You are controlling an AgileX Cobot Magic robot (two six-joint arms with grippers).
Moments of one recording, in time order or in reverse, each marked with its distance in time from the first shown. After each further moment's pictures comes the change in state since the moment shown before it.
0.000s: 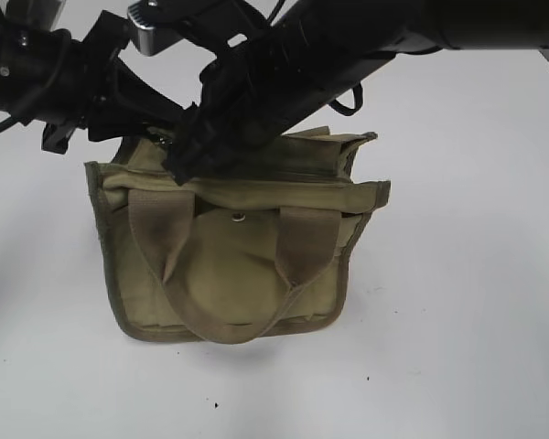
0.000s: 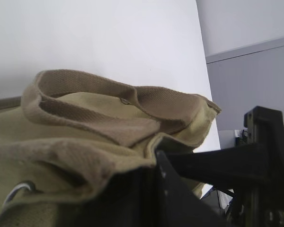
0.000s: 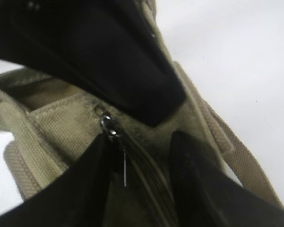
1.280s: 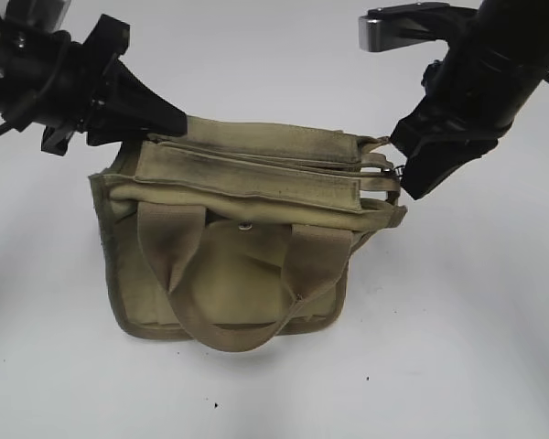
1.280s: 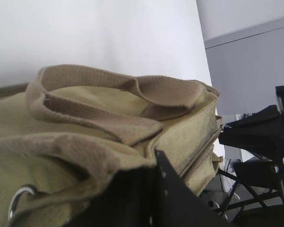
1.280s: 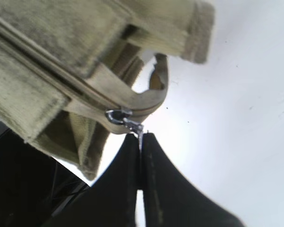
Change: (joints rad) left arm -0.001 -0.005 -0.001 0.044 0.041 0.001; right arm -0.361 -0.130 -0.004 -0.123 0.711 0.182
